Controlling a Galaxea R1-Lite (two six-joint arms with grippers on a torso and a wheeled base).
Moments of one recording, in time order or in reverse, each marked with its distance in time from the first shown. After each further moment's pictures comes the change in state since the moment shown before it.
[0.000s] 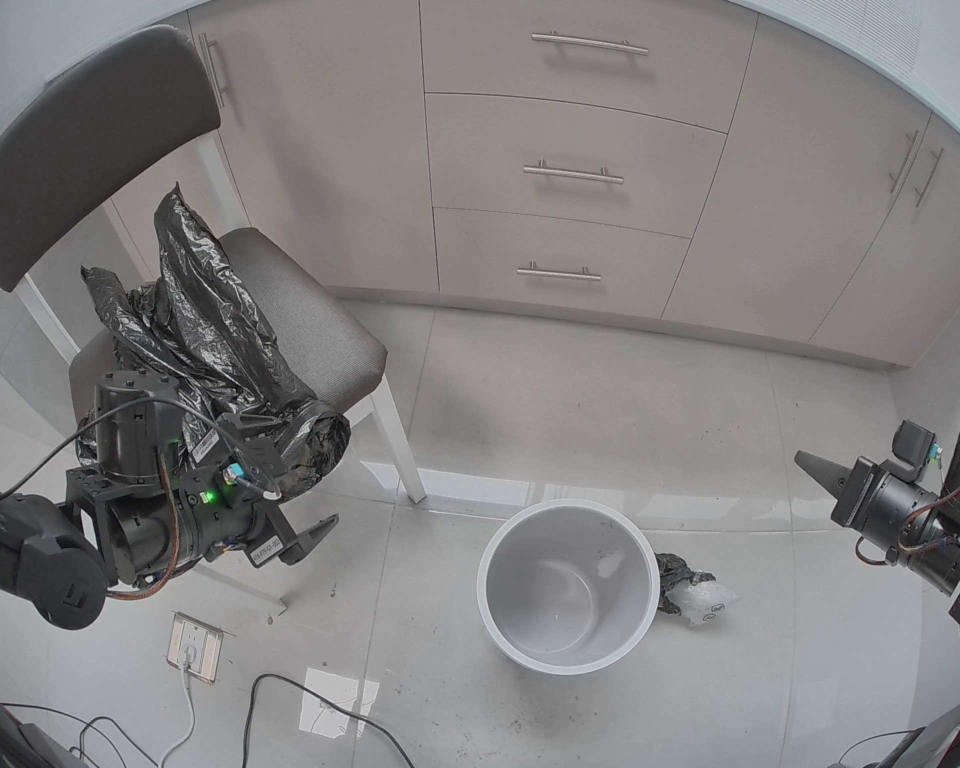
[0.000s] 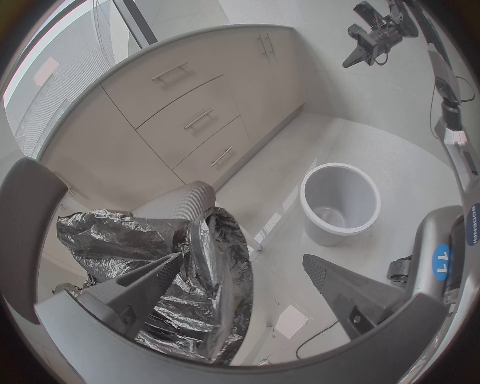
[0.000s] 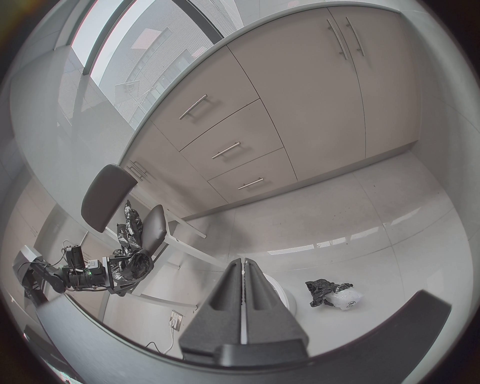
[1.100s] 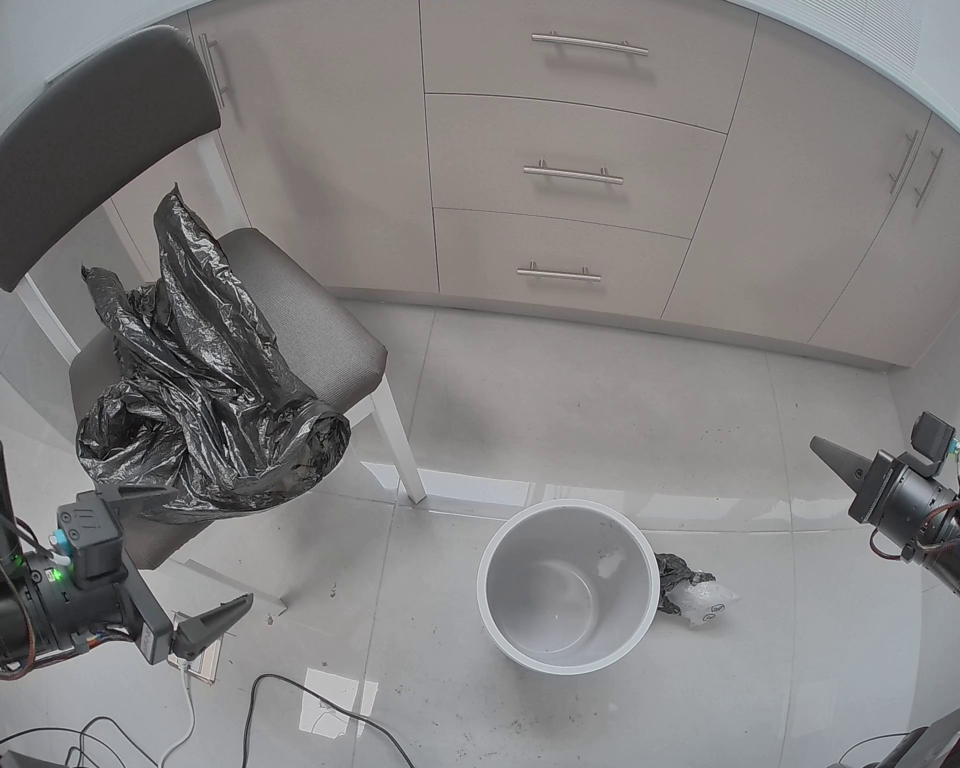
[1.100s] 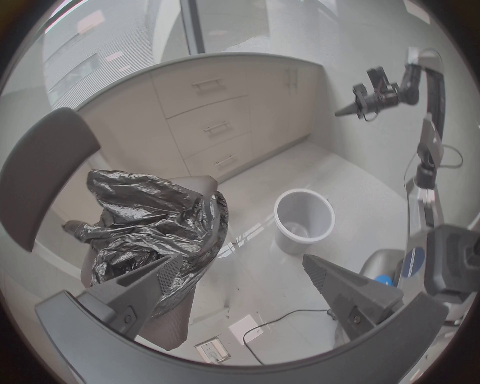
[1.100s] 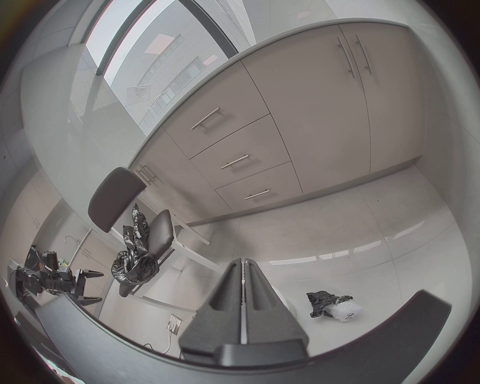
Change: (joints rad) left arm 0.025 -0.540 0.144 0.398 -0.100 -0.273; right arm 0.003 -0.074 0.002 0.002 0.000 -0.040
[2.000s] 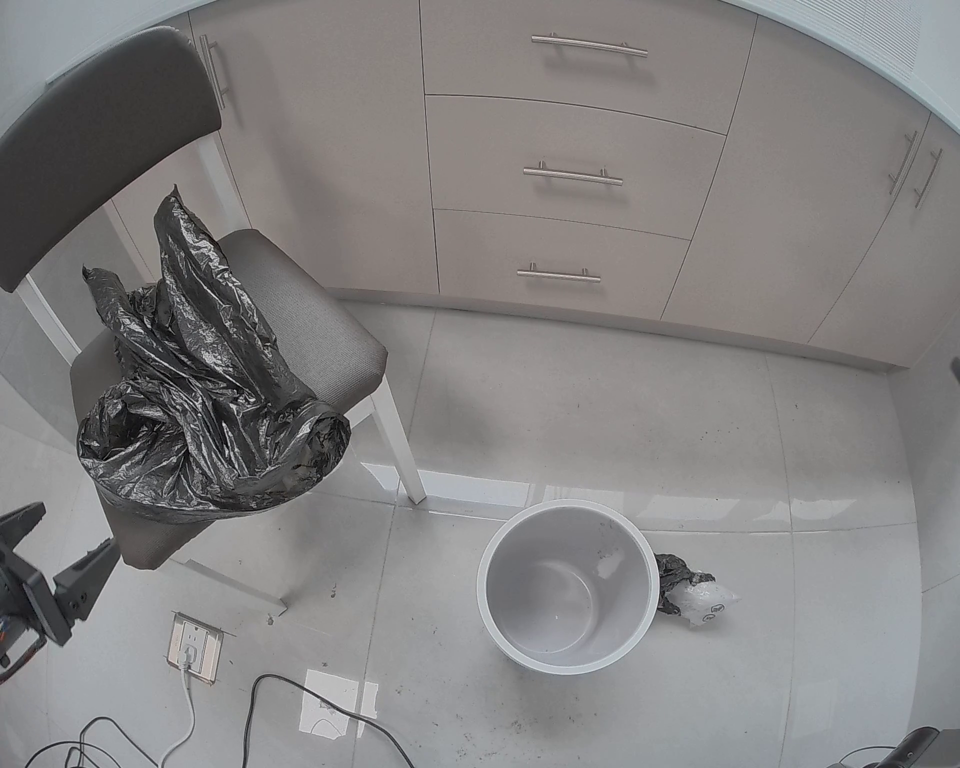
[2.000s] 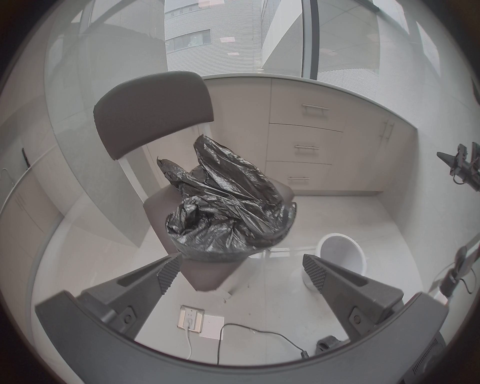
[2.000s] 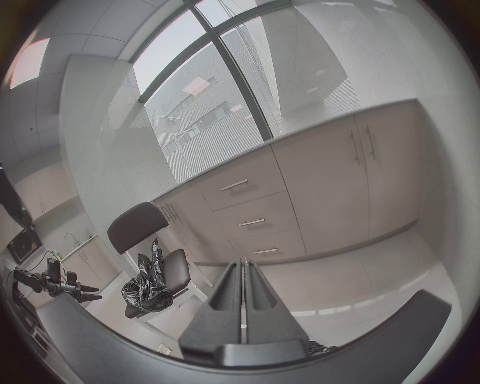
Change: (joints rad) left arm 0.237 -0.328 -0.006 0.181 0.139 -0.447; right arm -0.040 -0.480 -0.150 0.308 -0.021 -0.103
